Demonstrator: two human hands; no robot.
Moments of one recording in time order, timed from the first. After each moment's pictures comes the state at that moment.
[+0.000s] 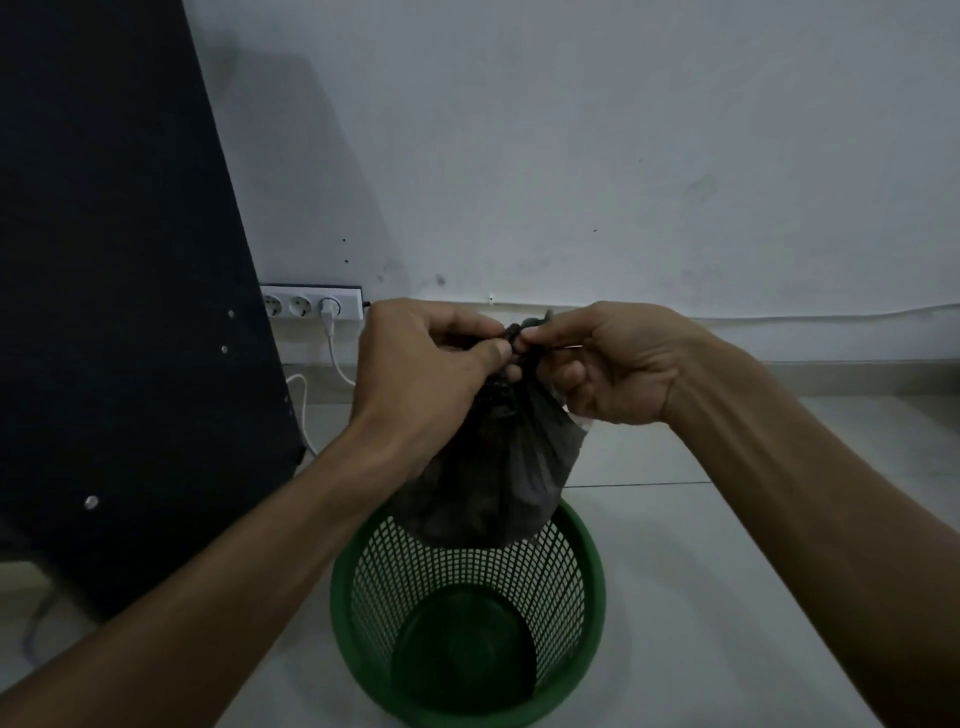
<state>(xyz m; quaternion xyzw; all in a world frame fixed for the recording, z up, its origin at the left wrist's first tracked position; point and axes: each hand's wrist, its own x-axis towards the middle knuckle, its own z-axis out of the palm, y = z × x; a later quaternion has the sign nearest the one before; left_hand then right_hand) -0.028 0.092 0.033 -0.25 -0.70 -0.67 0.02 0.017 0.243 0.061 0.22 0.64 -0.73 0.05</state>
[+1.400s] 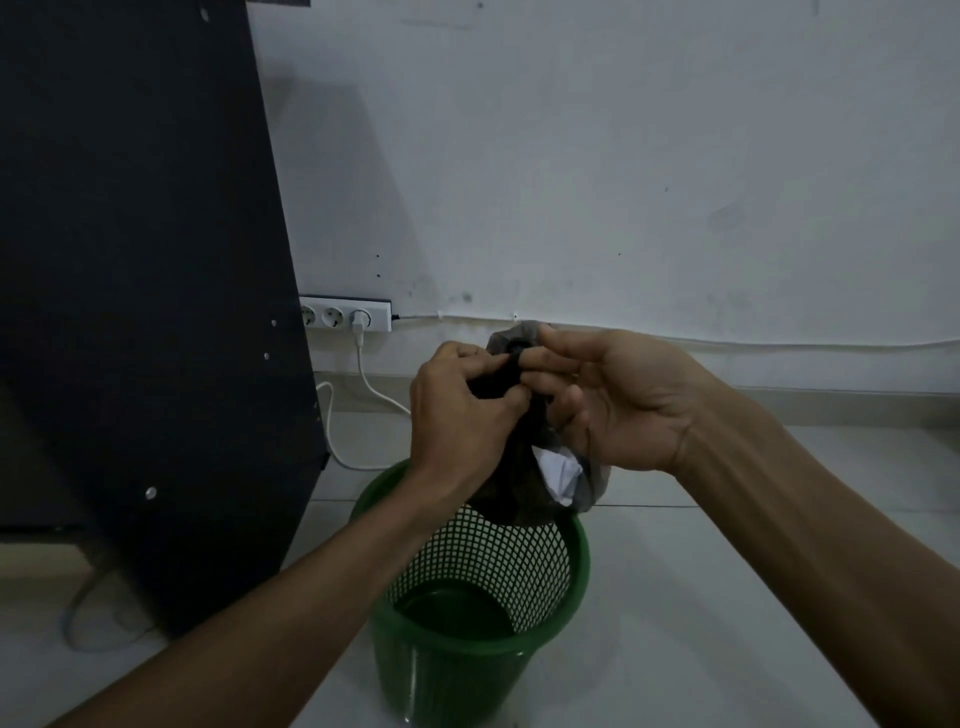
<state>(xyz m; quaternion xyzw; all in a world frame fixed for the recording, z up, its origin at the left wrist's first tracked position) -0.046 0.100 -0.007 -0.27 -0.73 -0.61 0.15 0.027 0.208 0.064 0.19 0.54 -0.81 0.07</state>
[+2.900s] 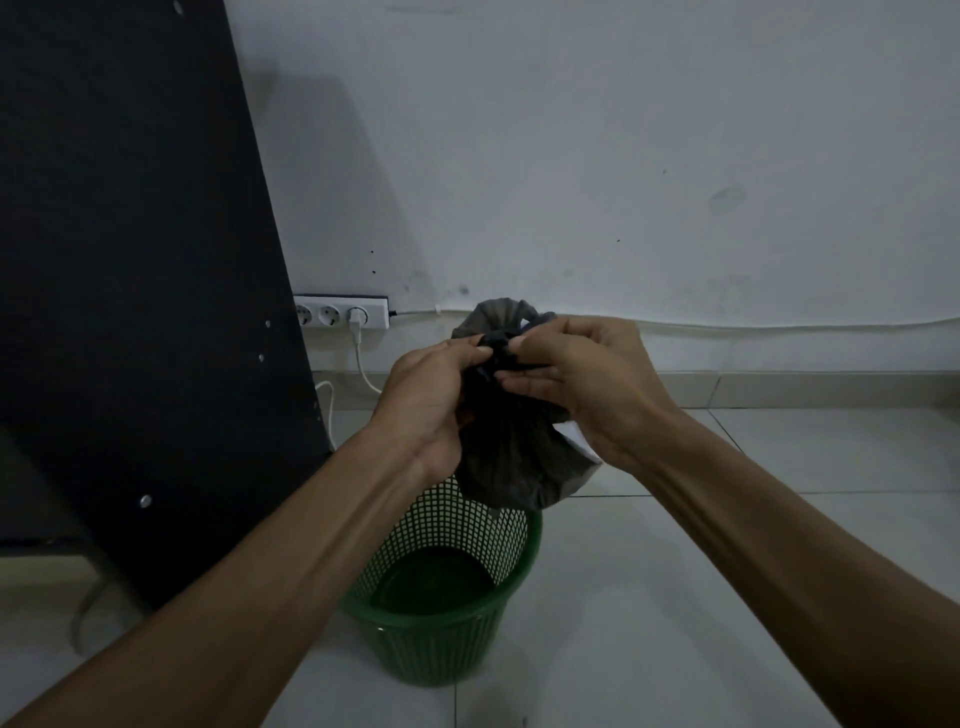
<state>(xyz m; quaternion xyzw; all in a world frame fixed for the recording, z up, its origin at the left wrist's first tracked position) -0.047 0.090 0.026 -0.08 -0.54 -0.81 -0.23 0.007 0.200 0.036 0.12 0.63 -0.74 -0.21</state>
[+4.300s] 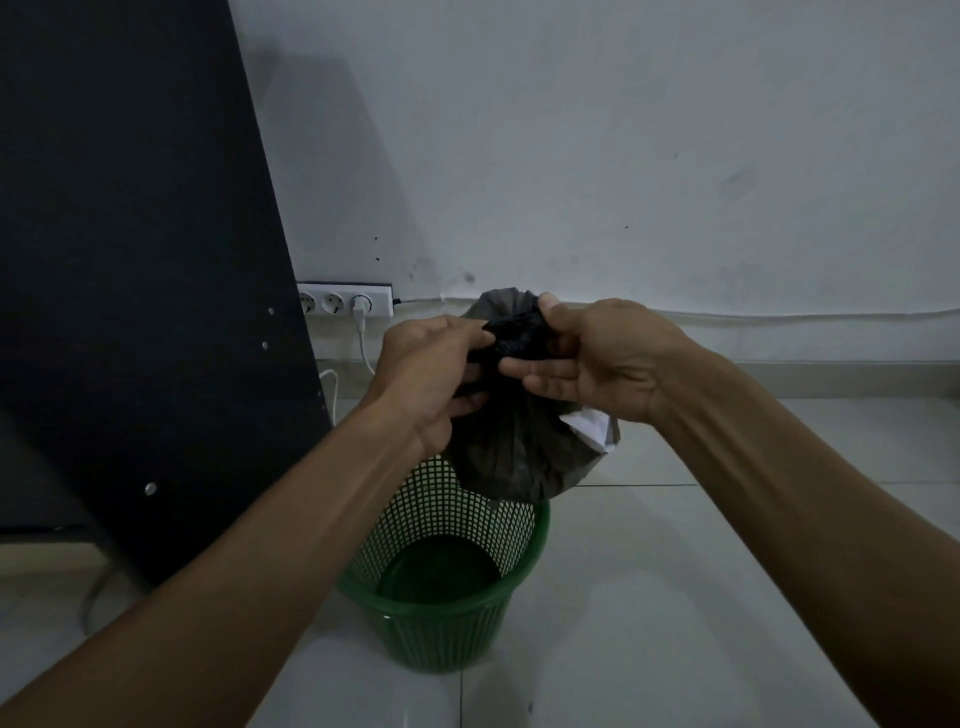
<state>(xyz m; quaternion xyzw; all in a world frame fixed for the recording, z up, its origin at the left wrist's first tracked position) -0.060 0.087 0.025 -0.10 -0.64 -0.74 -0.16 -0.001 0.208 0.055 0.19 0.61 -0.77 -0.05</state>
